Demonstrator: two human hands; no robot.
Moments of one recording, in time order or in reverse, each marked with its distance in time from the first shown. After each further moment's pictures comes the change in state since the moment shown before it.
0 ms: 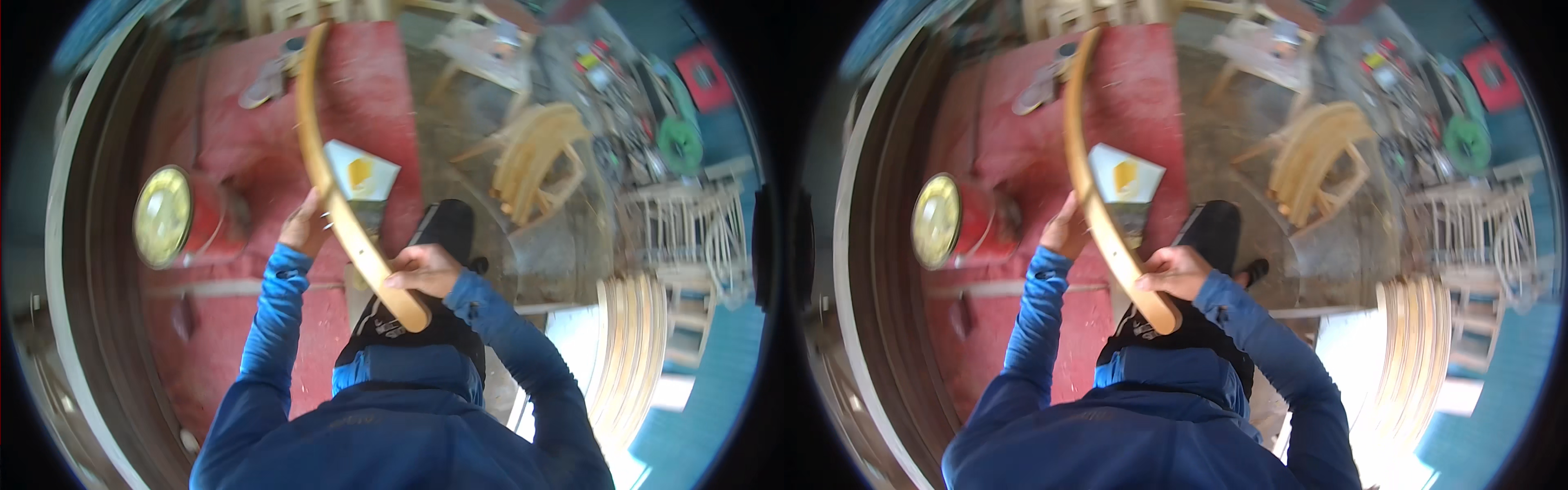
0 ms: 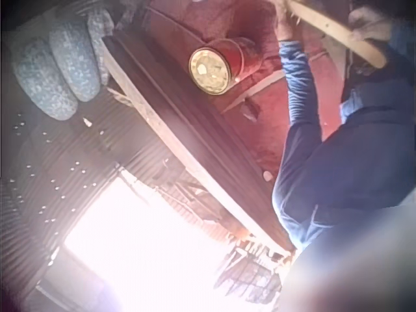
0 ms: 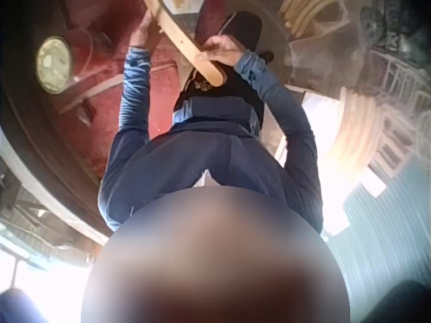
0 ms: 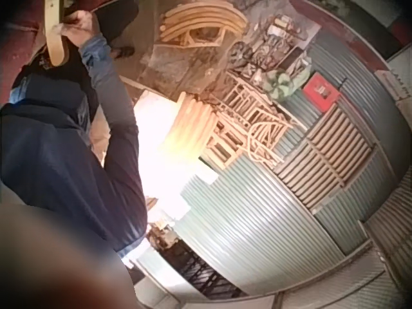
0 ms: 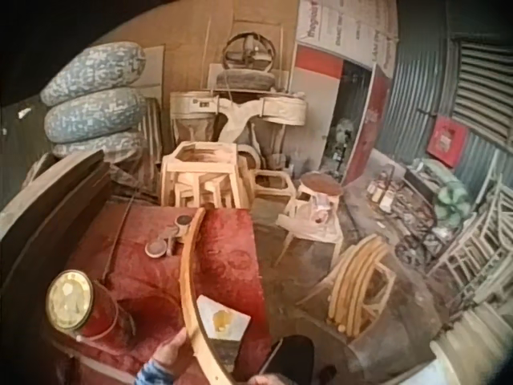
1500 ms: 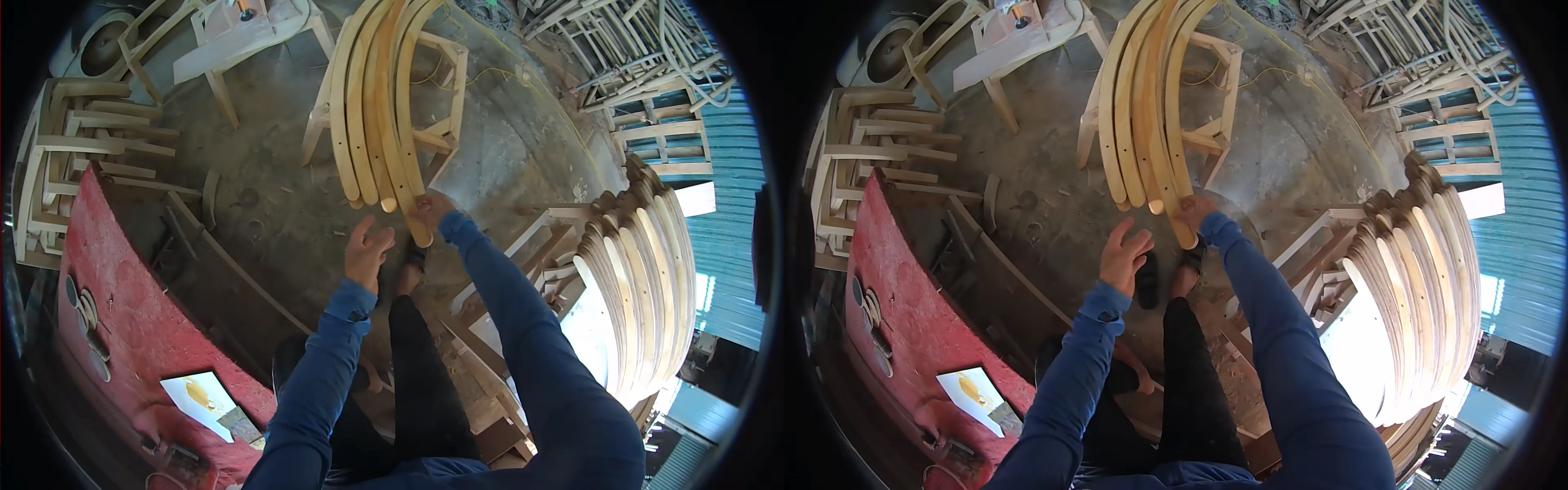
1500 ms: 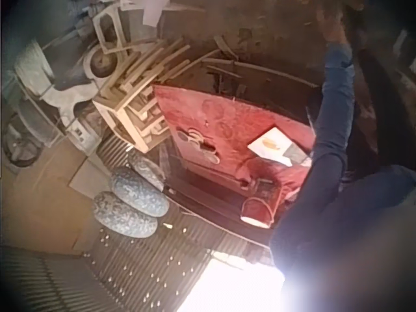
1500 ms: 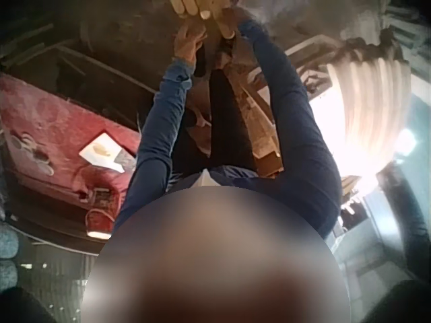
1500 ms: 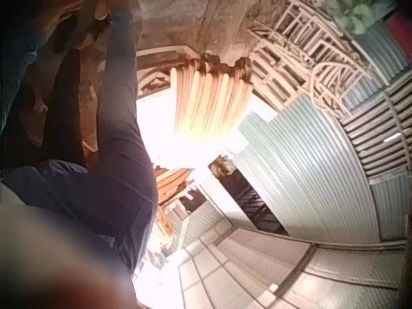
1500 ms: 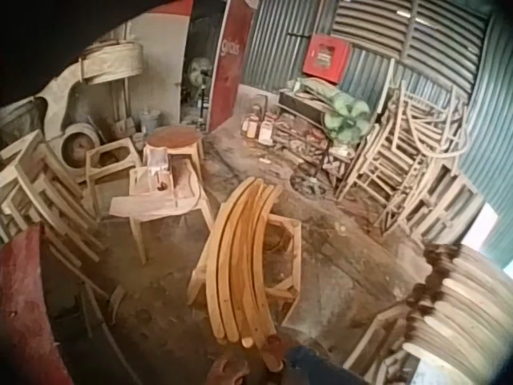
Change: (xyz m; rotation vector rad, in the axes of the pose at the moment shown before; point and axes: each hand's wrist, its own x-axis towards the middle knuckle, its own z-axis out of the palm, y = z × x) left_hand 0.294 -0.366 0.338 0.562 -0.202 -0.517; right_hand 0.022 0.357 -0.523 -0.294 0.858 0.336
